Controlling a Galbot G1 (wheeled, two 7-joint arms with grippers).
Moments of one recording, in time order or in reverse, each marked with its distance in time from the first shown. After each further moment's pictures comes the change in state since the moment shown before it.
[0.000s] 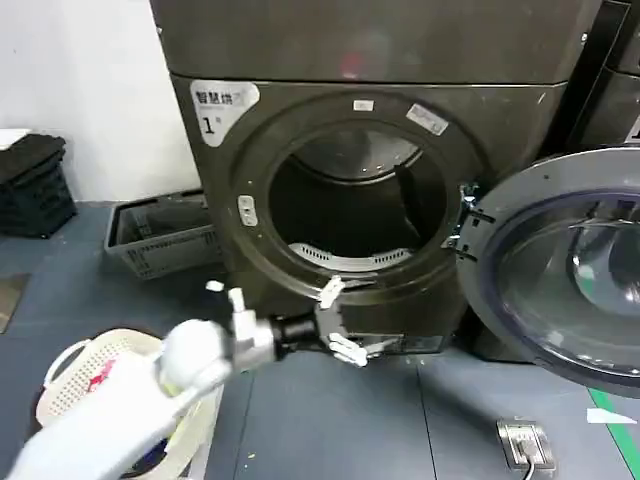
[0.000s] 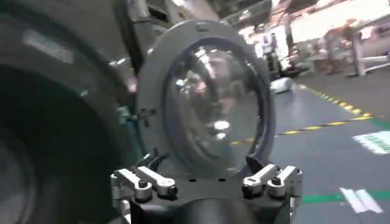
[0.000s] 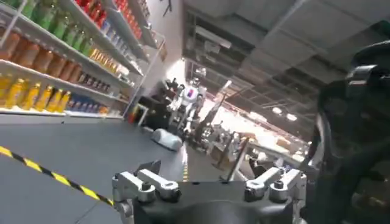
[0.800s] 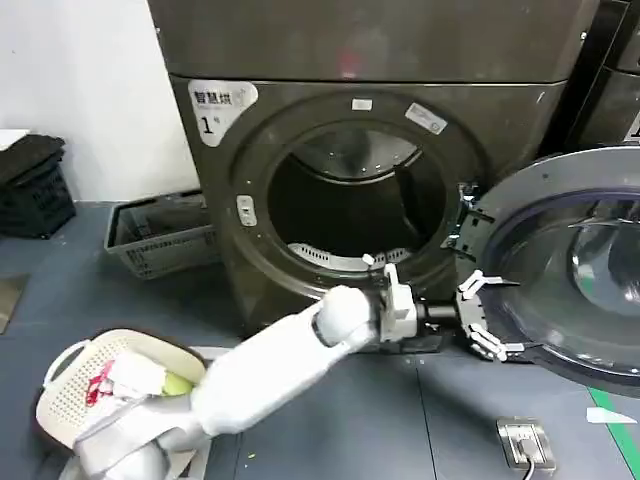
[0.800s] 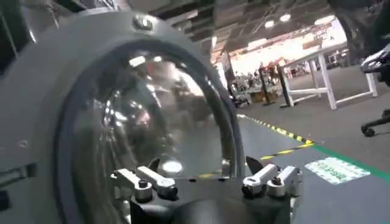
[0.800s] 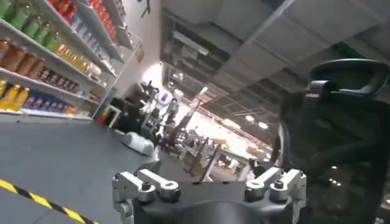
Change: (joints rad) left arm -0.406 -0.544 0.406 0.449 0.070 -0.077 0.065; right arm -0.041 0.000 0.104 0.001 -0.012 0.004 0.014
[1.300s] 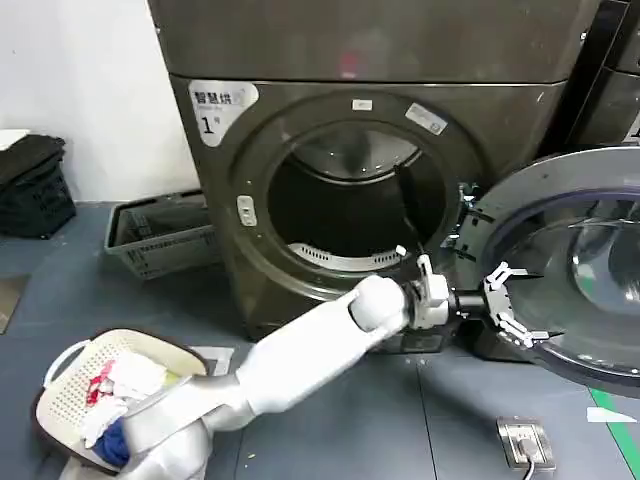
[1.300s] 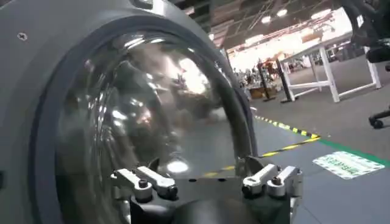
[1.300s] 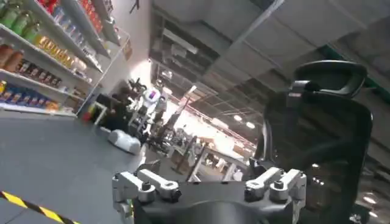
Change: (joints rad) left arm -0.091 -0.189 0.055 0.267 0.047 -0.087 0.016; right arm -0.009 0.000 0.048 -0.035 -0.002 0.021 0.014
